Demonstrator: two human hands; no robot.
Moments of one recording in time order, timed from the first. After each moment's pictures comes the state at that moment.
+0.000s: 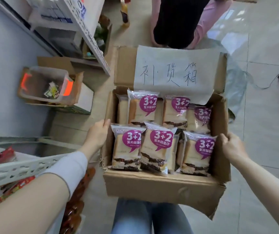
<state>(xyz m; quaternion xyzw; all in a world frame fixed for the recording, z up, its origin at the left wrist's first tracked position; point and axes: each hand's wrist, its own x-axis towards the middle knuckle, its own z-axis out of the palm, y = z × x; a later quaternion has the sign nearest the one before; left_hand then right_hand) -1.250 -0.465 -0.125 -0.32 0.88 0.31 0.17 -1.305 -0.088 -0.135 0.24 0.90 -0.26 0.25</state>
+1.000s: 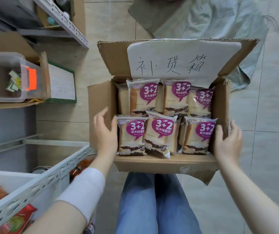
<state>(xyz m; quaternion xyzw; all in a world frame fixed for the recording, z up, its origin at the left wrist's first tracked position) -1.279 -0.430 -0.223 -0.36 0.85 0.39 0.06 -1.282 -0.137 -0.242 0.34 0.88 -0.30 0.14</state>
